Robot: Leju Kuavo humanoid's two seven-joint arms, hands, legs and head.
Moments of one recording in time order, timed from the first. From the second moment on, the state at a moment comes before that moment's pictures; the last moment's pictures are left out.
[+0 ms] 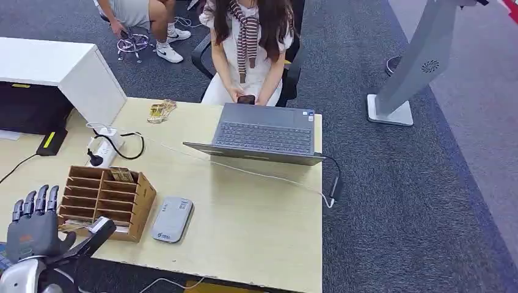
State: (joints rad) left arm 0.14 0.10 0.42 -1.62 -1.46 0.20 0.03; right arm -0.09 0.13 1.17 -0.12 -1.10 -0.37 -0.03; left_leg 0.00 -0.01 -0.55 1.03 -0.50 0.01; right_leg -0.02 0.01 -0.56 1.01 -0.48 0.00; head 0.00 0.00
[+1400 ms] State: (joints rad) left arm 0.14 0.09 0.44 -1.61 -1.42 0.16 0.05; right arm -0.09 0.13 1.20 -0.12 -1.10 -0.36 -0.02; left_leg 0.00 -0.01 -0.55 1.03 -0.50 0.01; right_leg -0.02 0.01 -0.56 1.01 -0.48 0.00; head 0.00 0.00
